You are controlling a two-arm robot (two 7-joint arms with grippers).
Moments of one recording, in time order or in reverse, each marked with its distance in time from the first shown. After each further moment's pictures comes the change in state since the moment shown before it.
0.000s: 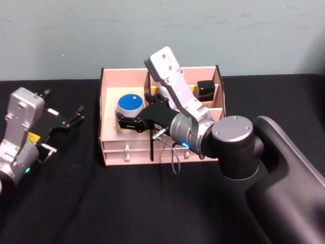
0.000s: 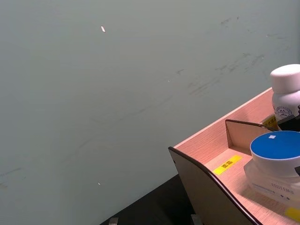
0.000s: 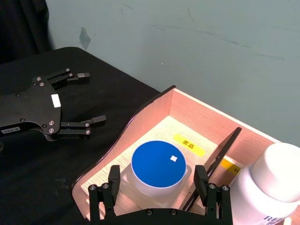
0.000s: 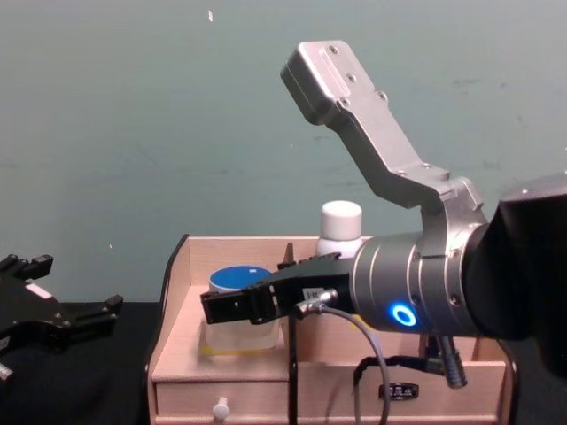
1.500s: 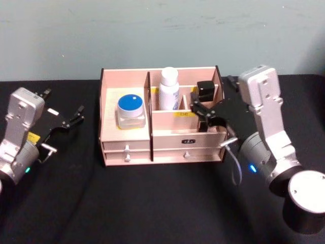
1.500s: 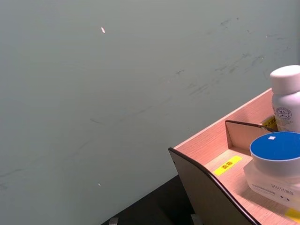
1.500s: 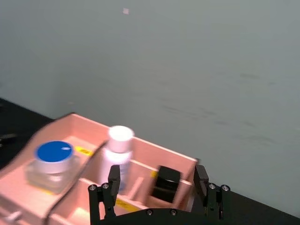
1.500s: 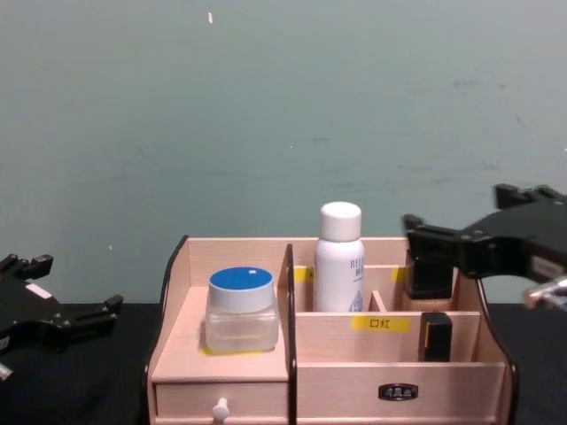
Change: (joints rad) left arm 0.000 0.000 0.000 0.000 0.000 0.000 0.000; right arm -0.382 0.097 0.203 -0.372 -0.109 -0.294 -0.222
